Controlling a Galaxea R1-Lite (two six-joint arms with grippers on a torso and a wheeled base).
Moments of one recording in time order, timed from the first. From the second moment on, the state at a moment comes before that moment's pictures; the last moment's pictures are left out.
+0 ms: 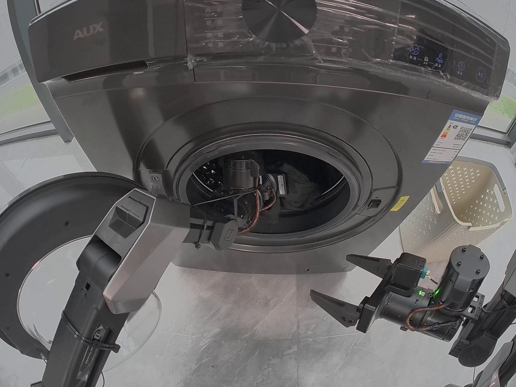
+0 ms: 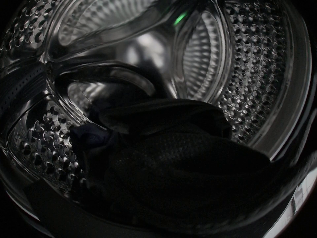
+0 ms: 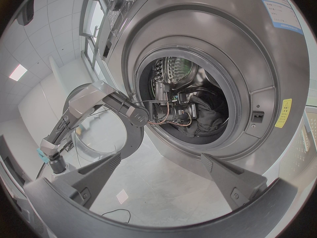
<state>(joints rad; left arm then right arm) -0.55 2.60 -1.93 -0.62 0.11 -0.19 0.70 1.81 -0.17 -1.54 0.10 0.08</state>
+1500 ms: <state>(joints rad) -0.62 2.19 -1.31 -0.48 0.04 -0.19 0.71 1.81 -0.18 -1.54 0.09 0.08</state>
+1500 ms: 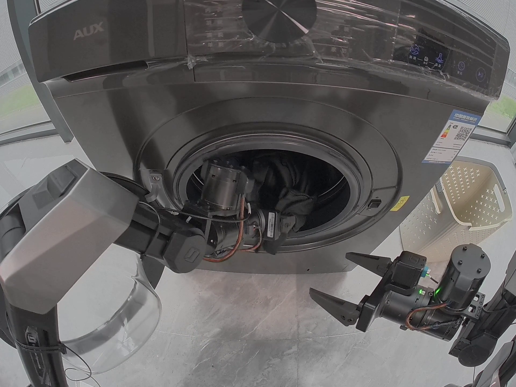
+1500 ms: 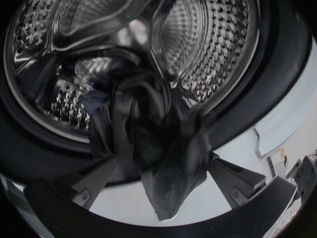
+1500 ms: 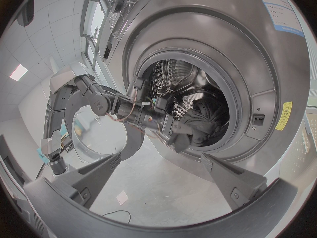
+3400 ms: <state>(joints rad) -0.54 2.56 -1.87 -0.51 0.09 -0.24 0.71 1.83 -0.18 -1.55 0.10 0.08</state>
